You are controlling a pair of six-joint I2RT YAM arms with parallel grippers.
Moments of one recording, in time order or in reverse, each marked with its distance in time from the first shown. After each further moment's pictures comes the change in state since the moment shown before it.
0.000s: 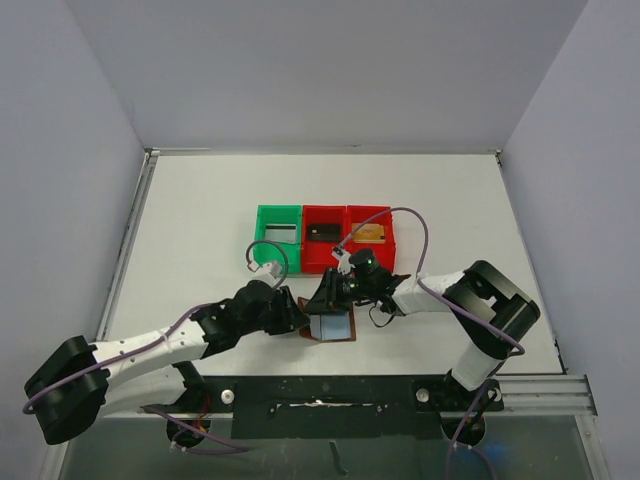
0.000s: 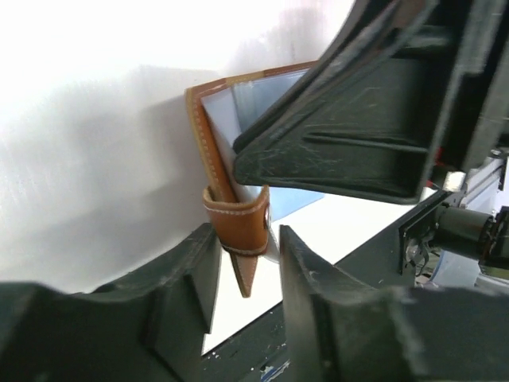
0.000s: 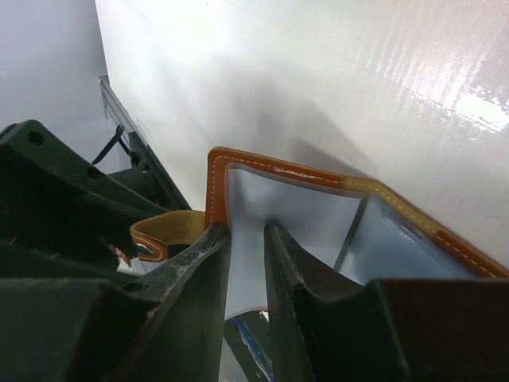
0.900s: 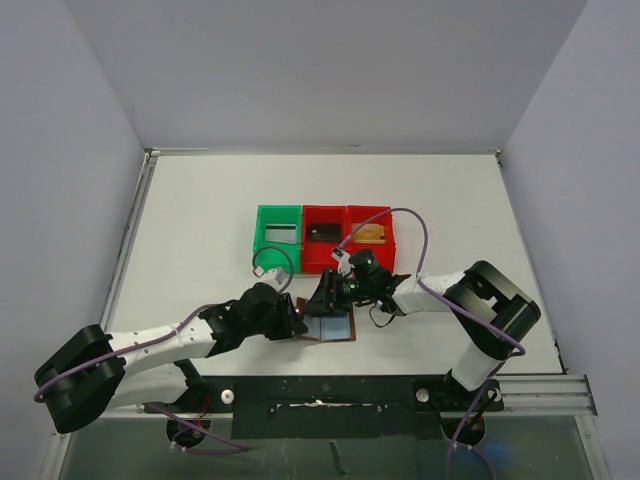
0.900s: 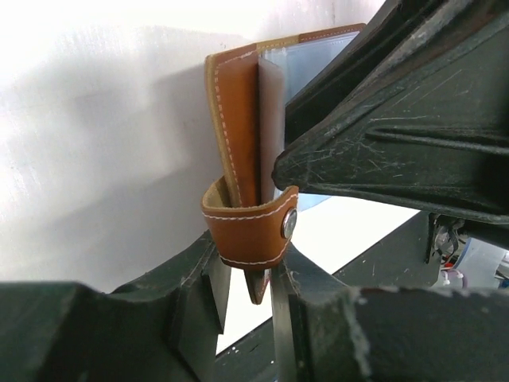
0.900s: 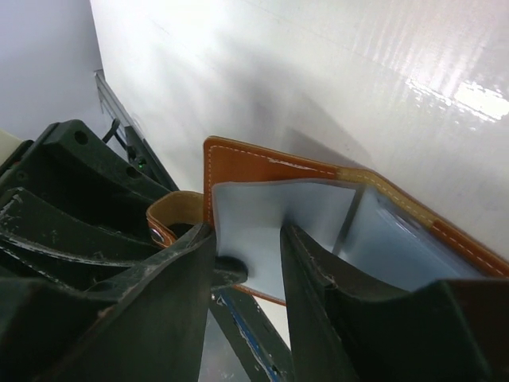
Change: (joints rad) left arm 0.000 0.067 -0.022 0.027 0.047 0.012; right arm 0.000 0.008 0.002 0.000 -0.021 -0.001
